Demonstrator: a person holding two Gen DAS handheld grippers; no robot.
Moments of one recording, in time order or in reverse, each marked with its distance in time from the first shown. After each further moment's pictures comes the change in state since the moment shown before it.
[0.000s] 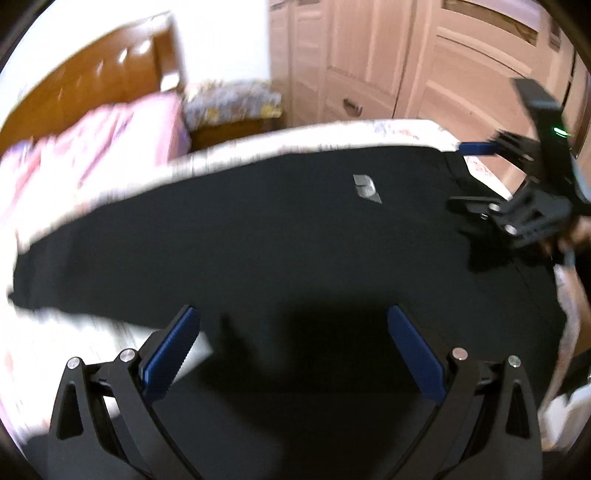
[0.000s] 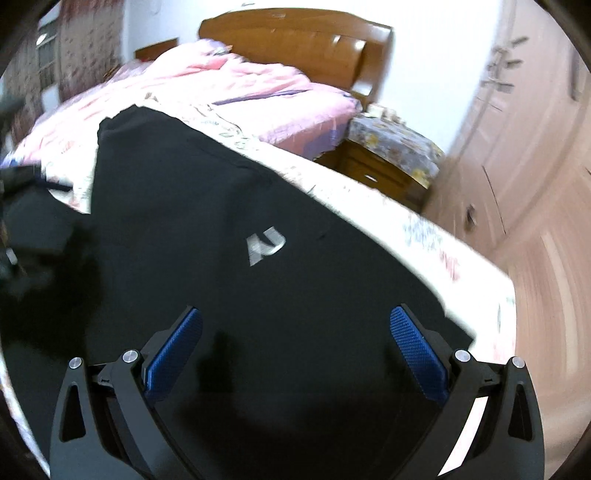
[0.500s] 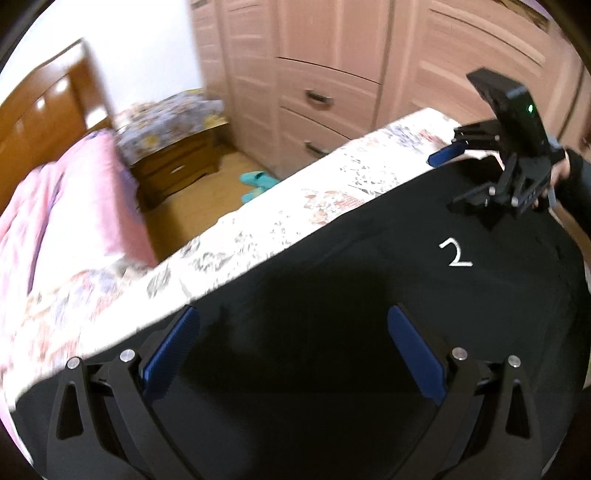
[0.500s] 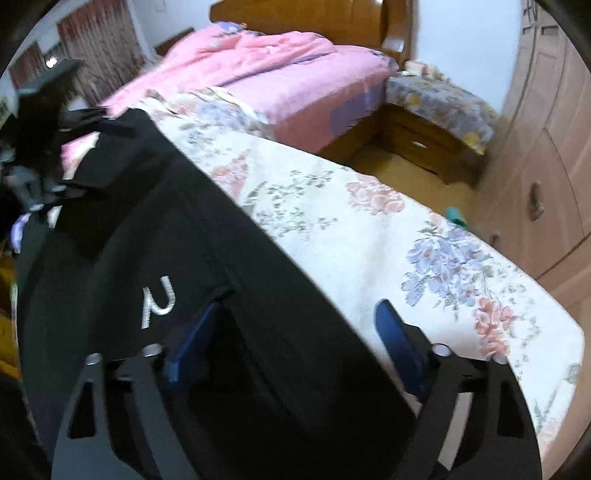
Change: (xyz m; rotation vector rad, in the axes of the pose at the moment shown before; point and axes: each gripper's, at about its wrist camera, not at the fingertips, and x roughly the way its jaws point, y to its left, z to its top) left arm 0.120 0.074 0.112 0.253 0.044 -0.184; right arm 0.092 -0.081 0.033 0.051 0.104 0.304
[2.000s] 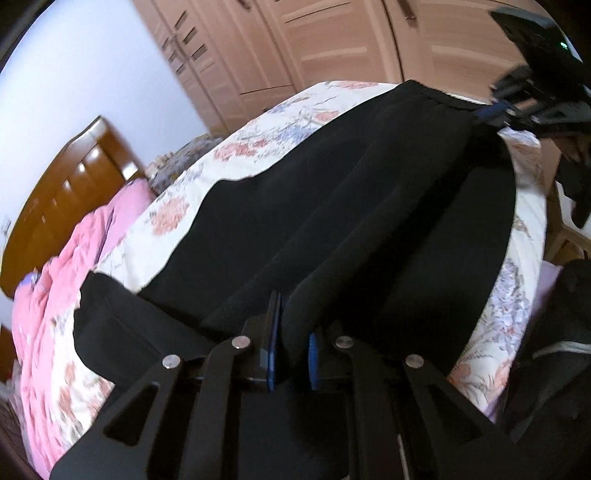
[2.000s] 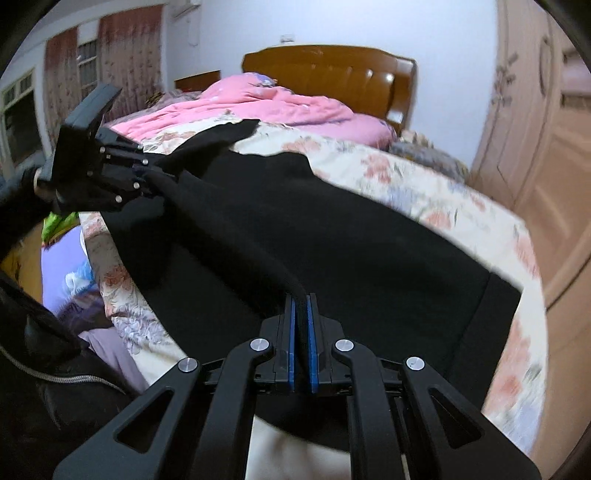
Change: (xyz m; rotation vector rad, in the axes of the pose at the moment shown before) left arm -0.132 -0.255 -0.252 0.165 -0.128 0.268; right arm -0.139 0.284 -0.252 -0.023 -0.258 -0.189
